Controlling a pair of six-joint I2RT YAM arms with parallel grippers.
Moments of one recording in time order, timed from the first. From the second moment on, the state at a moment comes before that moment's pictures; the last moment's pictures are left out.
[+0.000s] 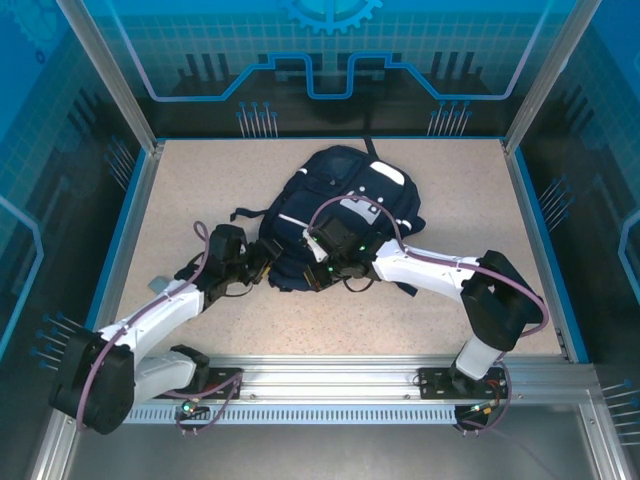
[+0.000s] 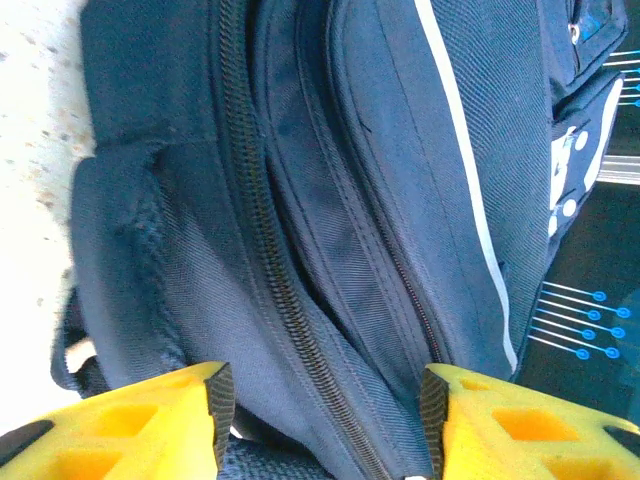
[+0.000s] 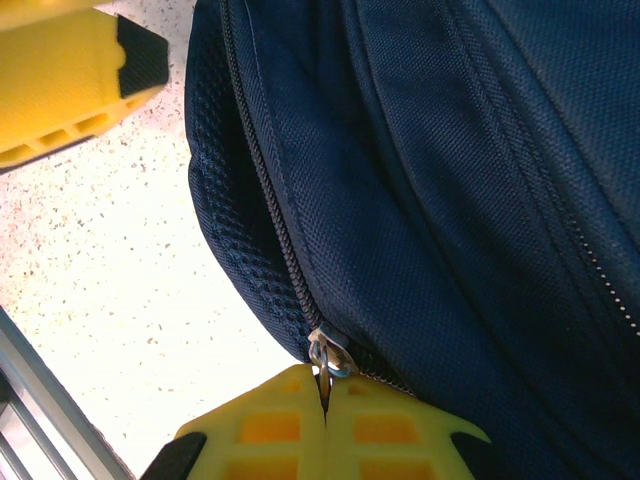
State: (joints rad) left arm -0.35 1.13 0.54 -0.12 0.25 -1.22; right arm 0.89 1.67 1.14 -0.47 -0.16 0.38
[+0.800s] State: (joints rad) left arm -0.38 1.36 0.60 -0.08 0.25 -1.26; right arm 0.91 1.65 1.11 -0.50 -0.07 0.36
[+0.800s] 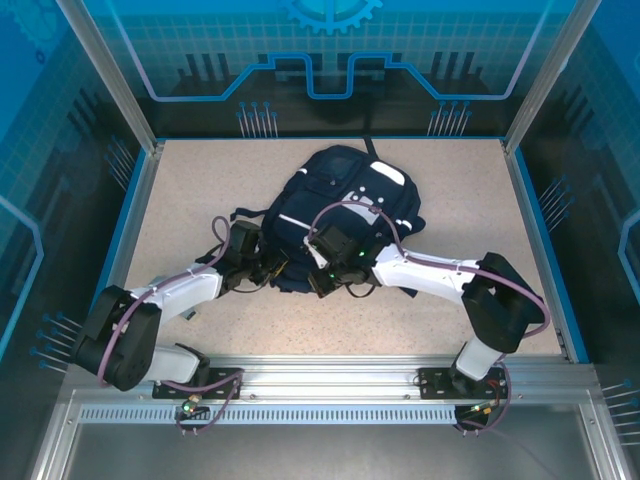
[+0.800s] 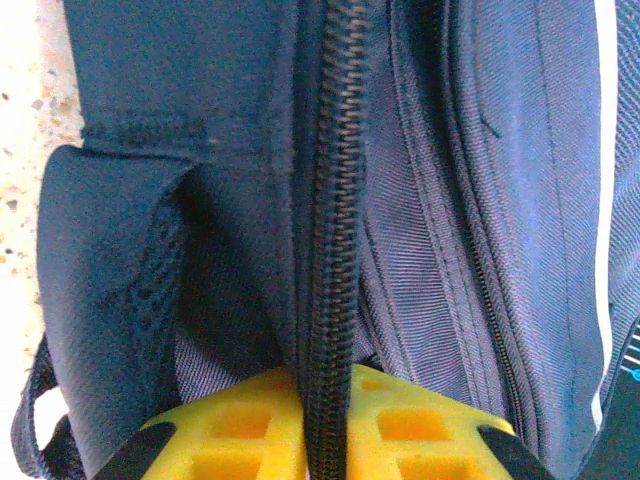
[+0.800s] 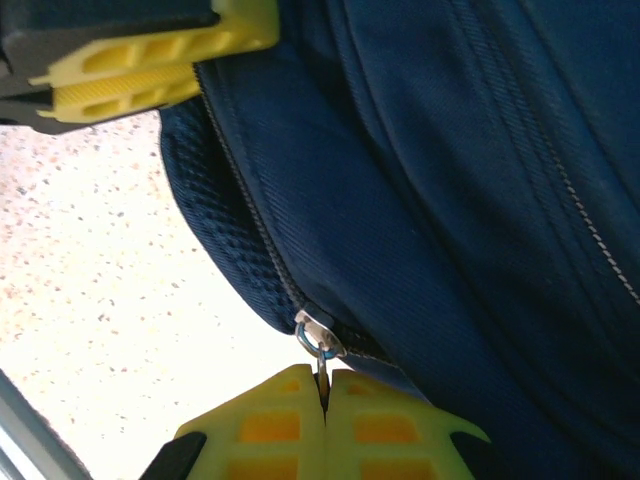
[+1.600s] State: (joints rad) left arm -0.38 1.22 0.60 -0.20 0.19 -1.17; right arm 0.70 1.43 0.83 -0.53 0.16 0.40
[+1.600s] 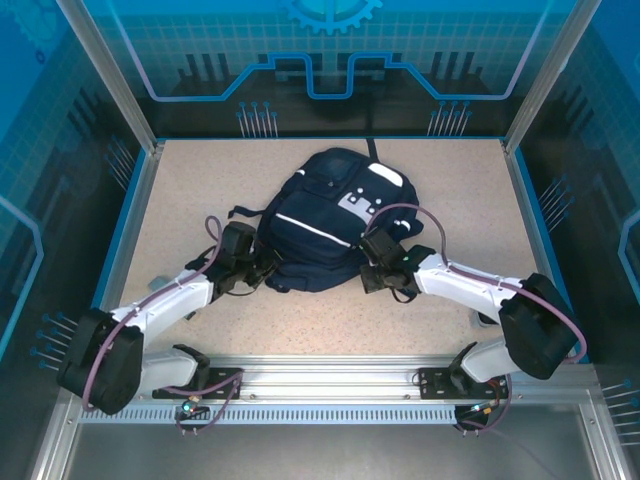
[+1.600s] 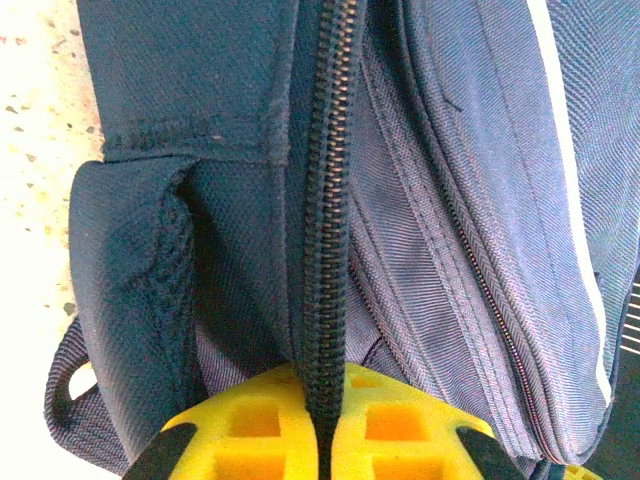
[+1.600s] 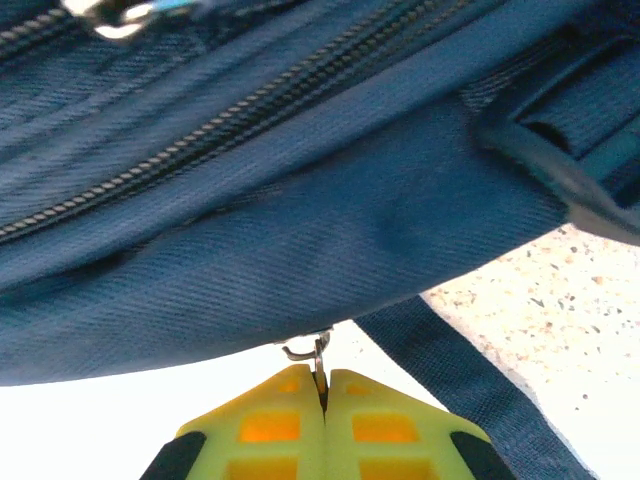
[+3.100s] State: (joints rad) left arm -0.61 1.41 1.05 -0.52 0.14 -0.27; right arm 0.31 1.31 0.92 -0.48 -0.20 0.45
